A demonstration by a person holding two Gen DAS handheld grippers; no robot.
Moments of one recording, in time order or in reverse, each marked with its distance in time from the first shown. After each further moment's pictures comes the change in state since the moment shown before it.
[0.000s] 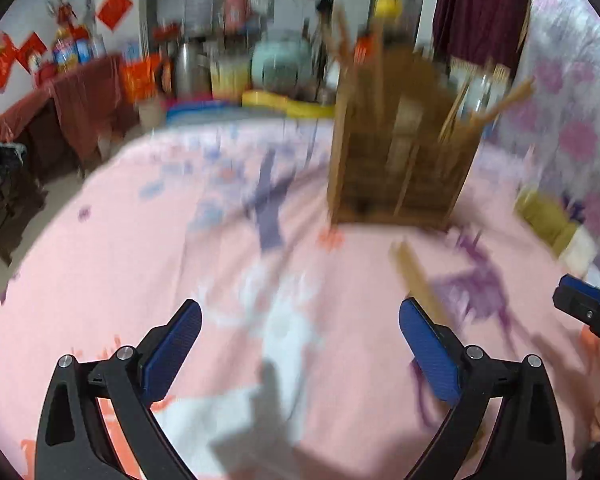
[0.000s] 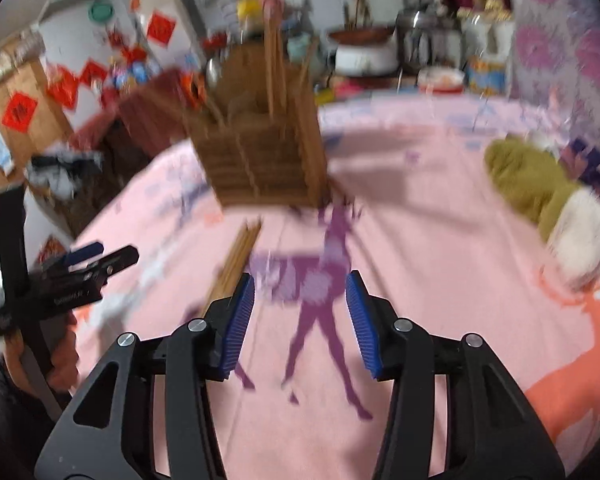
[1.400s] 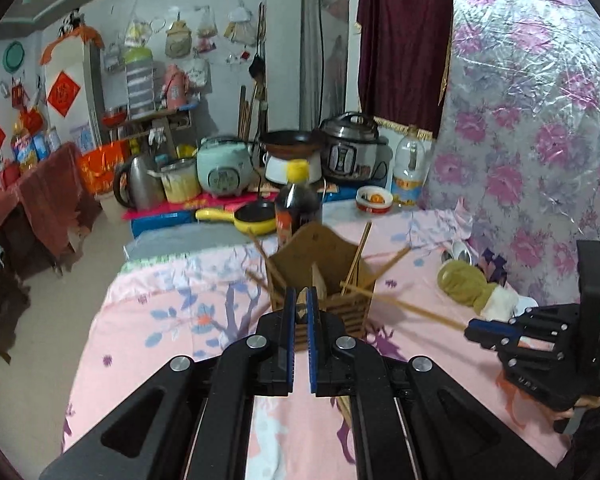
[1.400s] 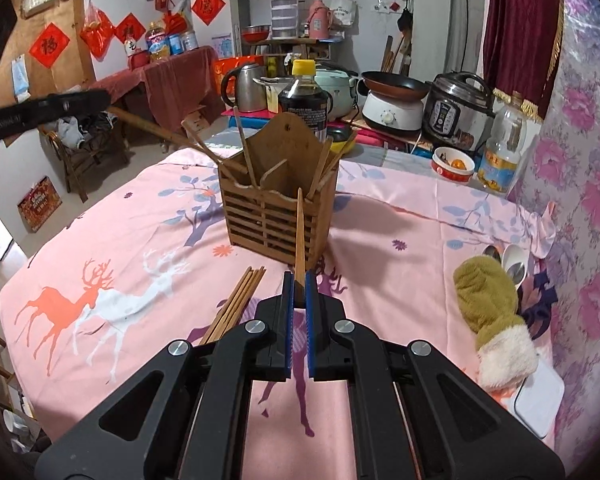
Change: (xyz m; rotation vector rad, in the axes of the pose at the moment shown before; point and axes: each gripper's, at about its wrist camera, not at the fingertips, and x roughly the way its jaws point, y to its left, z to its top) left arm -0.146 -0.057 0.128 0.207 -0.221 -0.117; right arm -0.068 0.038 0.076 -0.260 -0.062 -0.087
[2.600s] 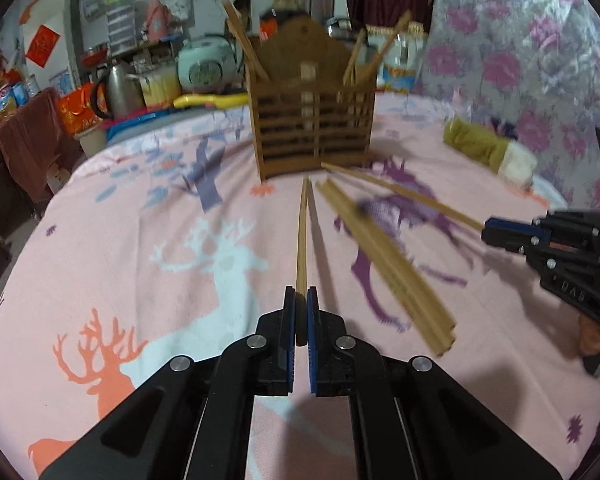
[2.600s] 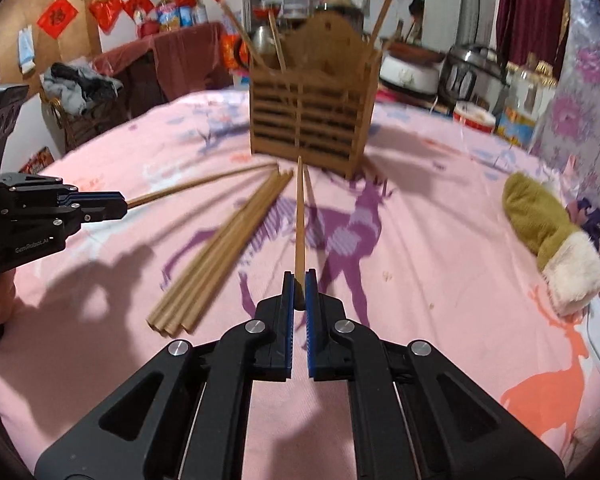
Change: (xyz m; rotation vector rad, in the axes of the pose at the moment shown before) left arm 0.064 0.005 -0.203 -0.007 0.201 -0.060; right arm 0.049 0.042 -0.116 -0.029 0.024 0.003
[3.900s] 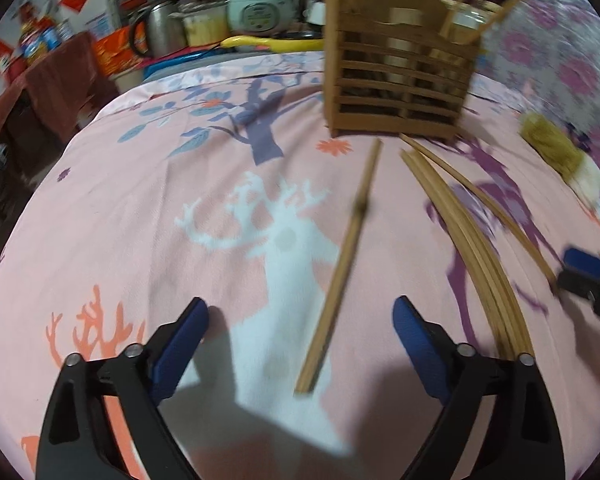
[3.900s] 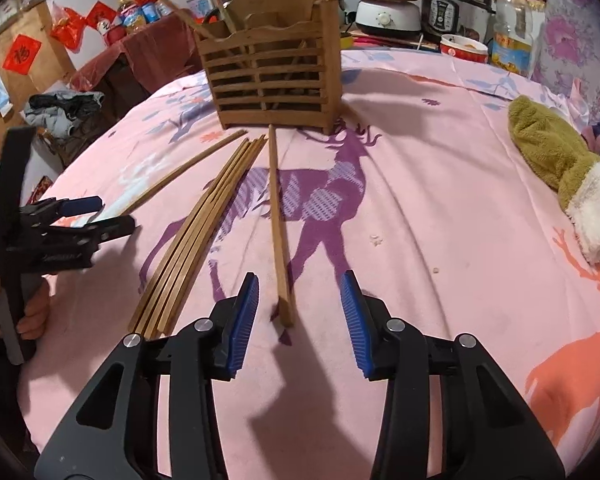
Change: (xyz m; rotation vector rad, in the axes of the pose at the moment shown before) left arm 0.053 0.039 0.002 -0.117 0.191 0.109; right arm 0.034 -0.031 -0.005 0.173 0.176 0.069
